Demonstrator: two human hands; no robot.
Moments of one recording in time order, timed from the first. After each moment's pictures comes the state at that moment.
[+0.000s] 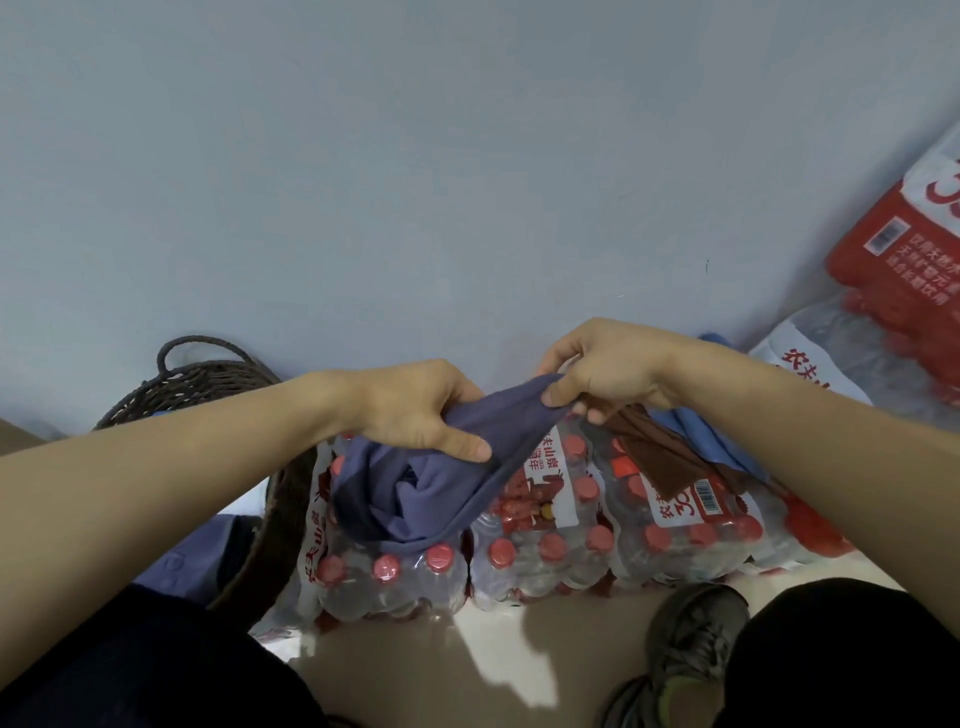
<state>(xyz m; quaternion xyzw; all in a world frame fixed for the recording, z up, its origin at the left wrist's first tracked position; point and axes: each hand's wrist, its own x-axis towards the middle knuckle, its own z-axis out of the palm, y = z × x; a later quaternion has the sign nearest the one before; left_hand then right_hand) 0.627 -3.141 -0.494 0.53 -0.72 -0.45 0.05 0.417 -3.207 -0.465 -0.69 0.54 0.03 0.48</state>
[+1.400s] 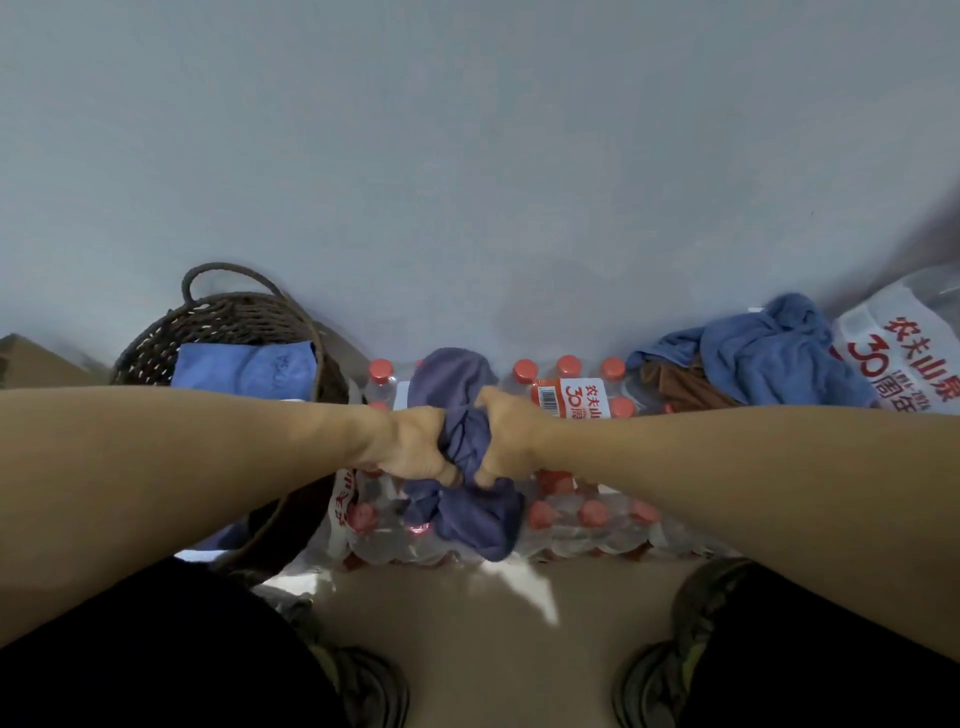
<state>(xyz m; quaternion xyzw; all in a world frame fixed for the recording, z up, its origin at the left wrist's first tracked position) 0.654 -3.109 -0.610 0.65 -0.59 -0.47 -0.06 0.513 -3.160 -0.600 -0.80 0.44 0.21 0.36</state>
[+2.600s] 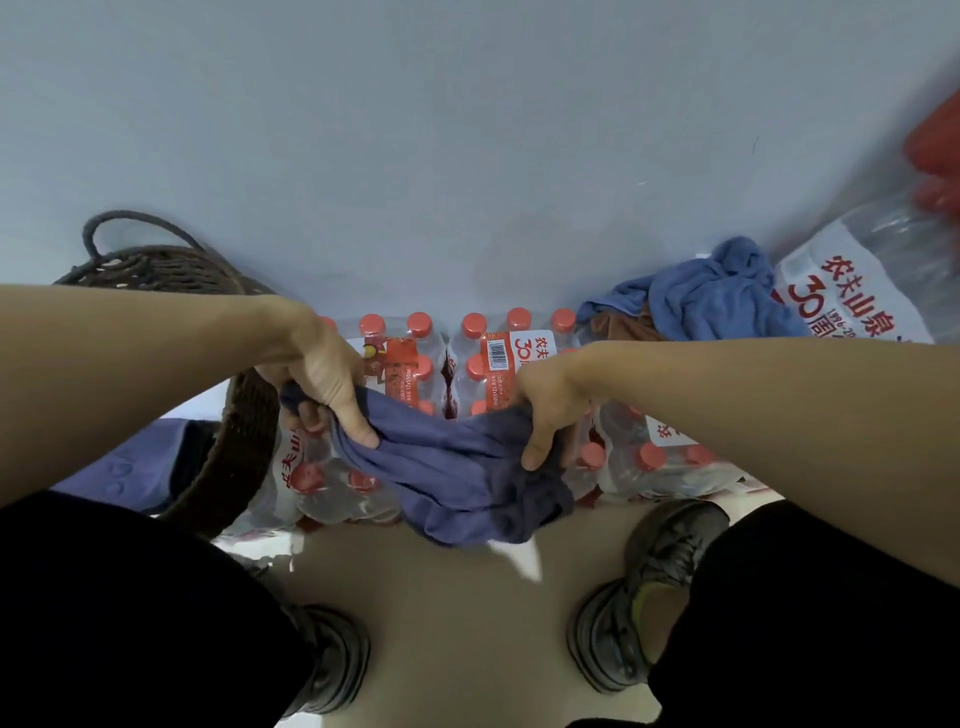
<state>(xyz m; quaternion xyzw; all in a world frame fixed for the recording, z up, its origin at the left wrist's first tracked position) 0.678 -3.139 -0.586 0.61 -0.43 -0.60 -0.28 0.435 -3.200 -0.596 -0.75 0.38 0.41 0.35</state>
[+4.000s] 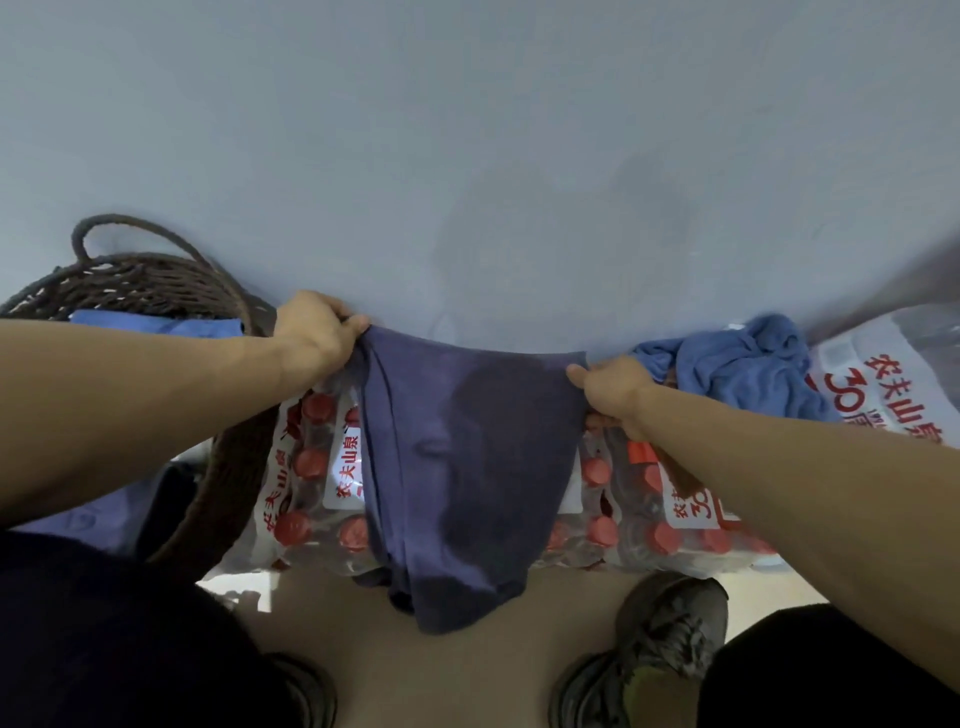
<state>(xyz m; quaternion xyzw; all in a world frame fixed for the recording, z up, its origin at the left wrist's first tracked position) 0.717 -3.182 -0.651 0.86 -0.38 -0.24 0.25 0.417 -3.270 -0.642 -0.52 0.72 -0.04 0.47</state>
